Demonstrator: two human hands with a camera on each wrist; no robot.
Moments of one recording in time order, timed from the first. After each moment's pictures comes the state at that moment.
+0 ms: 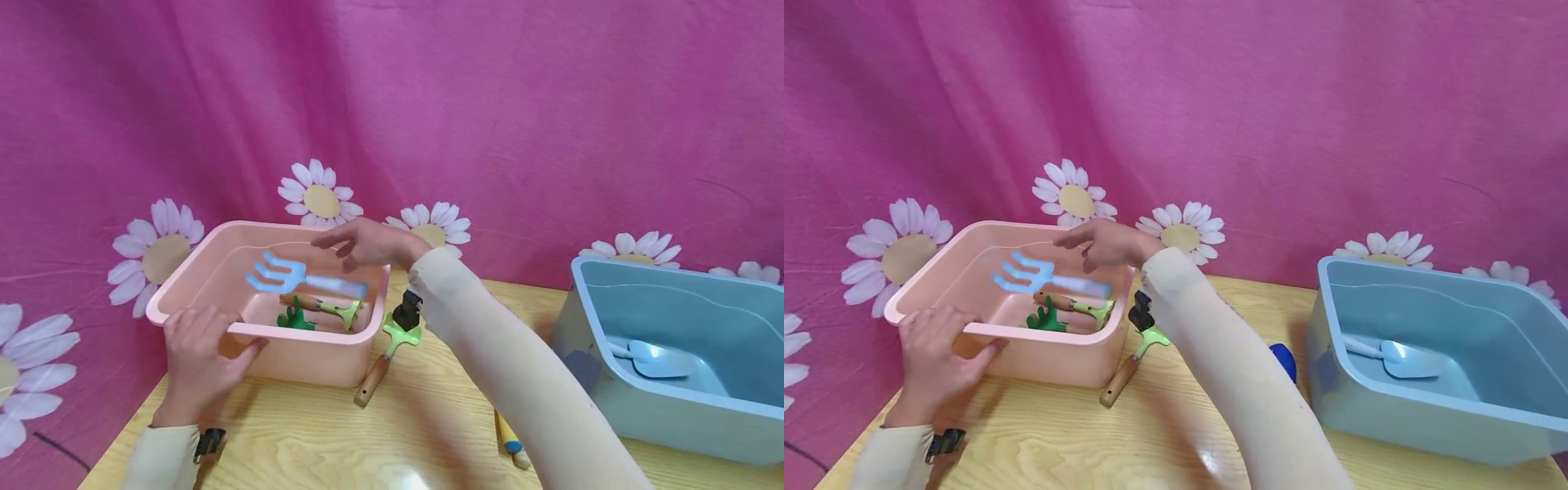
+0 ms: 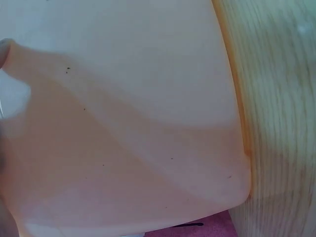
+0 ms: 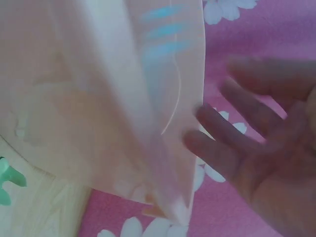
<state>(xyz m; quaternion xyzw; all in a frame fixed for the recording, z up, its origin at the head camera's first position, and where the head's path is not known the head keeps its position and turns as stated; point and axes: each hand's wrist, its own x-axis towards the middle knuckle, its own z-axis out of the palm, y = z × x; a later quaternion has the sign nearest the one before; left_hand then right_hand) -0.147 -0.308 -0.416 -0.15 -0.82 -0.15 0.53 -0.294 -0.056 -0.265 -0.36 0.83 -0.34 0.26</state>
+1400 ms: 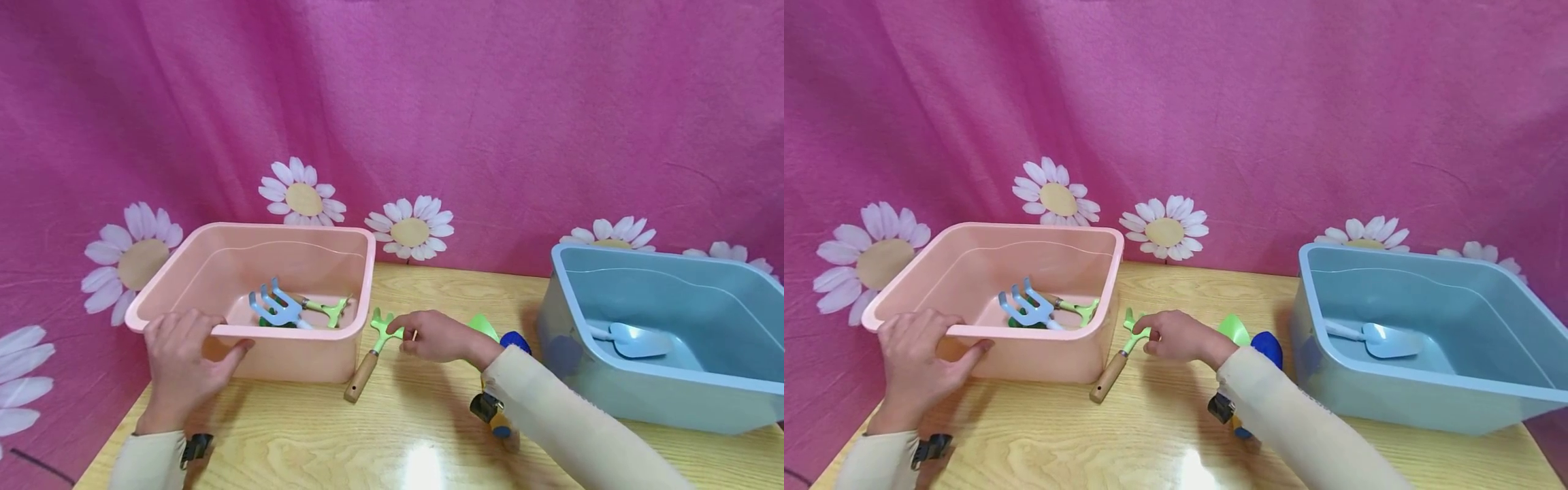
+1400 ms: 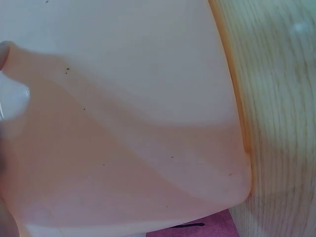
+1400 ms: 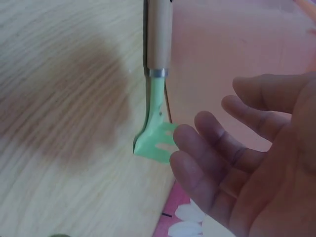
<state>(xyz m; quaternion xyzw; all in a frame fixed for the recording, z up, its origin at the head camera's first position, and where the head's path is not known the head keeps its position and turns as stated) -0.144 -0.304 -0.413 -0.15 -0.82 -0.16 0.53 -0.234 0.063 -0.375 -0.39 0.88 -0.22 0.16</state>
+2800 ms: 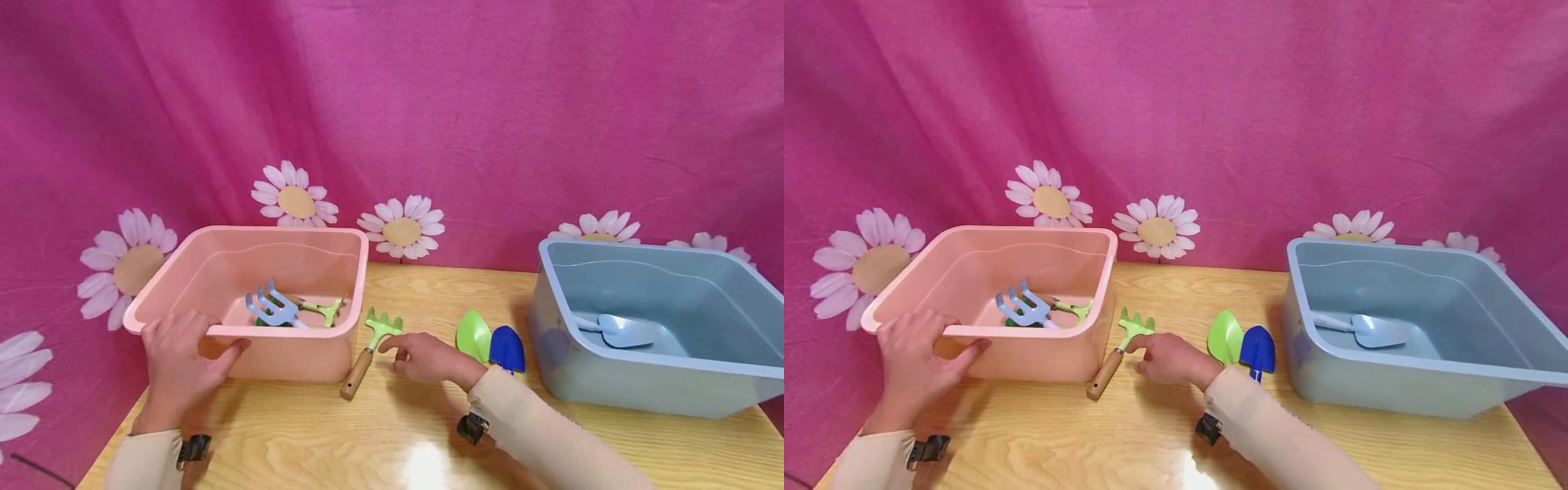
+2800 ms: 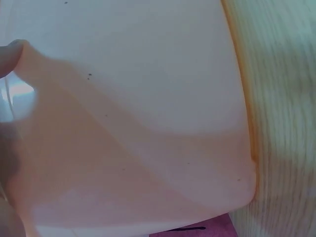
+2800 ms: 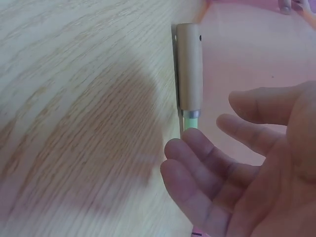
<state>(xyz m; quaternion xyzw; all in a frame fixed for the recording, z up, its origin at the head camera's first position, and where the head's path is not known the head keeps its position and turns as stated) -0.139 -0.301 -0.407 -0.13 -0.85 -0.18 0.49 -0.207 0.059 -0.409 -0.34 0.89 -0.24 0.18</state>
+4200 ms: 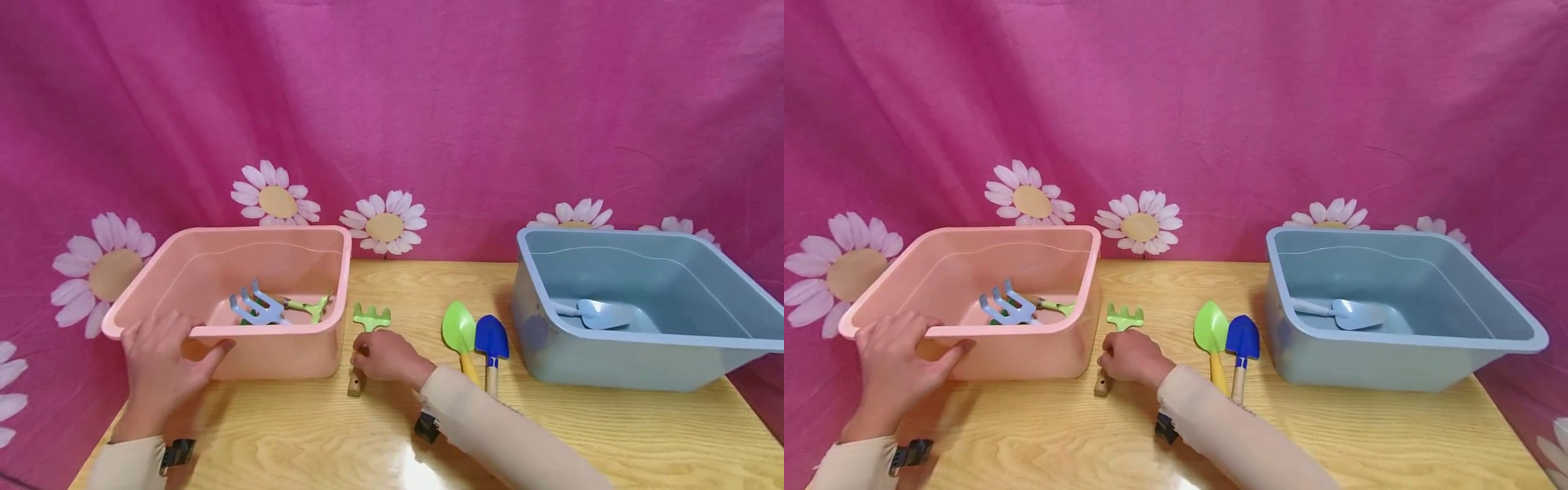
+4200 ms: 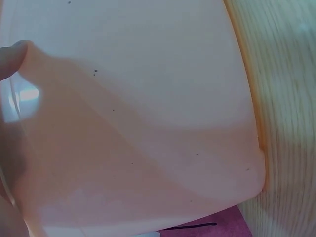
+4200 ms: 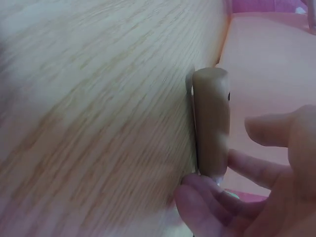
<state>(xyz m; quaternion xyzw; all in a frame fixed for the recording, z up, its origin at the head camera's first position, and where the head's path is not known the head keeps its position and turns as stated) -0.135 -0.300 -0.398 -0.13 -0.87 -0.17 0.45 -0.199 0.018 -0.431 -0.26 0.94 -0.23 0.09</state>
